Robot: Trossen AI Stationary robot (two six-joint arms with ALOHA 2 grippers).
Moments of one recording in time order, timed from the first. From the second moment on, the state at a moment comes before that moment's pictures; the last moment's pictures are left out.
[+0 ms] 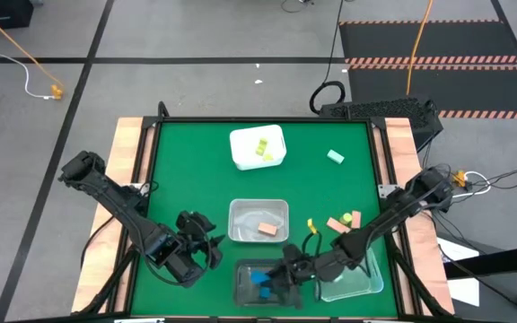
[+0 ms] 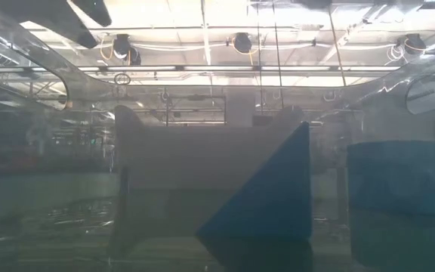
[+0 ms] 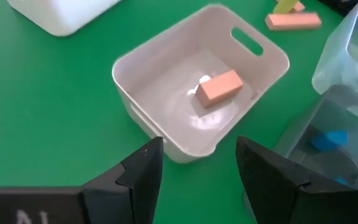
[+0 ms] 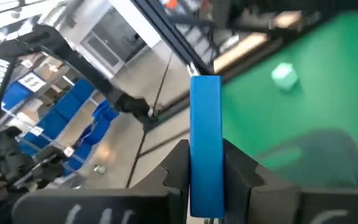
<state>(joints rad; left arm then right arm) -0.71 1.55 1.21 -0.89 -0.75 -1.41 0.62 1.74 1.01 0.57 0.33 0.81</state>
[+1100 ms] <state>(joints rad) -0.97 1.56 1.04 -1.03 -0.17 -1.81 0.59 1.81 1.01 0.48 0.23 1.01</state>
